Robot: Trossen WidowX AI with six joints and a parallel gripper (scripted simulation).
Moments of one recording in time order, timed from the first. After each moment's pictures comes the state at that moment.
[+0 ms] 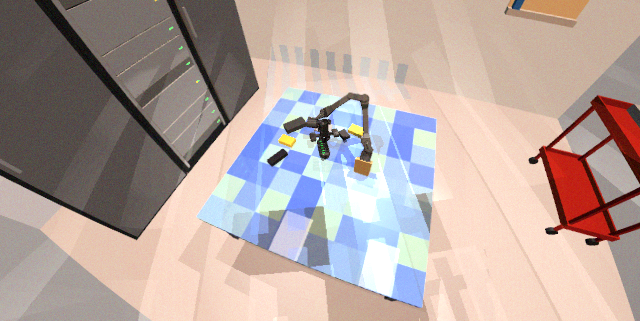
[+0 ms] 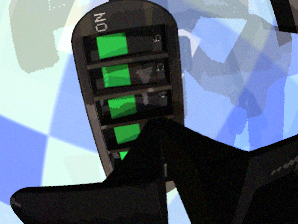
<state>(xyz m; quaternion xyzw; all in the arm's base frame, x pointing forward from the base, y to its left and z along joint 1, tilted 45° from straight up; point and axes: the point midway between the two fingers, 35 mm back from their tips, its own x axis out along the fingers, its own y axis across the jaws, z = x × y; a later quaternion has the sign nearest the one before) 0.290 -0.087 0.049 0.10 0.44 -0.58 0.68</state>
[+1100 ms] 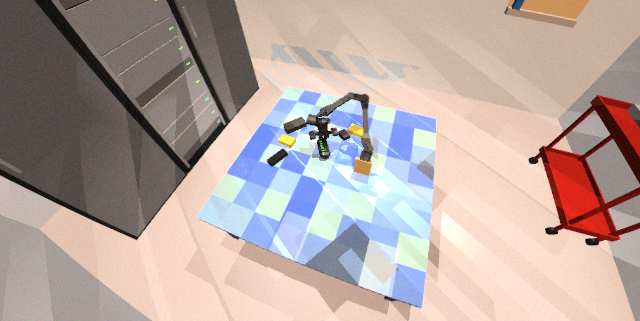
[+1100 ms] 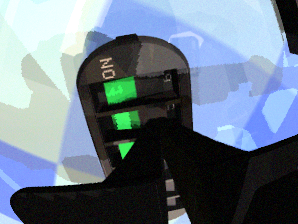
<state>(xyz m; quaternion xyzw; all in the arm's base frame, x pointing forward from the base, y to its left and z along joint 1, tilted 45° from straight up) 0.302 -0.112 0.055 0.11 0.43 -0.58 0.68</state>
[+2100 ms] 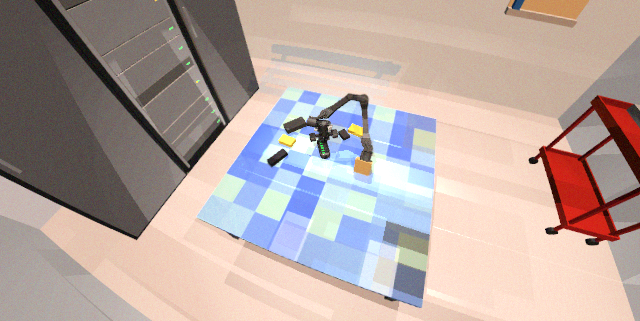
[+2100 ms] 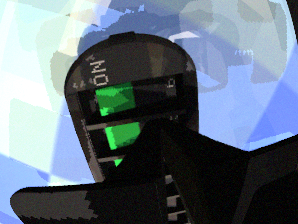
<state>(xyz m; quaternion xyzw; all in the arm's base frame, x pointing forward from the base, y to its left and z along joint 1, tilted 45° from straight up) 0.299 -0.124 0.042 0.11 0.43 -0.58 0.68</state>
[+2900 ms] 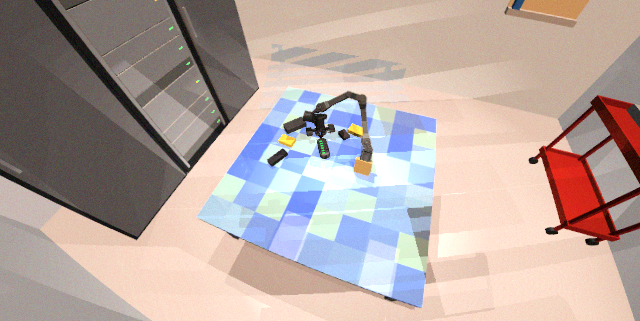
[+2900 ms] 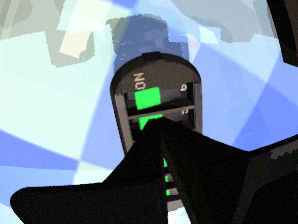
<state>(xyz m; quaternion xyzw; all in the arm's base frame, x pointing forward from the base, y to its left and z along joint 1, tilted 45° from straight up) 0.325 -0.101 0.075 0.11 0.43 -0.58 0.68</state>
